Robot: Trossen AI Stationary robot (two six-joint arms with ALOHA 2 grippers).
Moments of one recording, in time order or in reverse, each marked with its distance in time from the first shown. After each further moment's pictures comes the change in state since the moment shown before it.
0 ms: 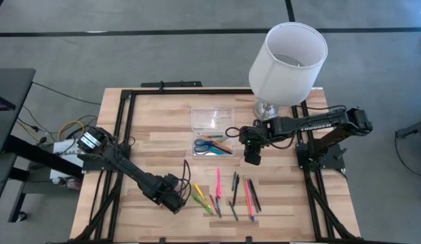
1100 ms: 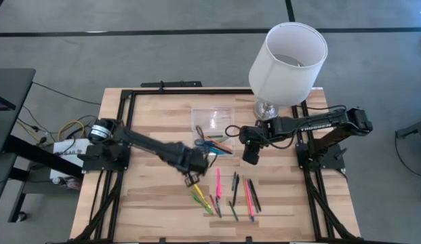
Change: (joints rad) left arm 0.387 0.004 0.325 -0.300 -0.194 0.930; right arm -0.002 0.000 0.000 0.001 -0.001 0.142
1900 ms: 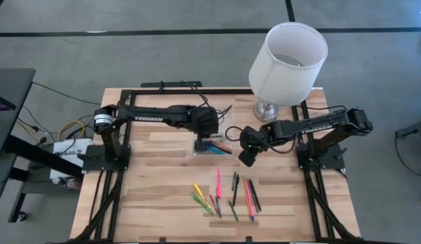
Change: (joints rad) left arm 0.389 -0.002 0.055 0.378 0.117 0.983; right arm 0.057 0.000 0.000 0.000 0.006 0.325
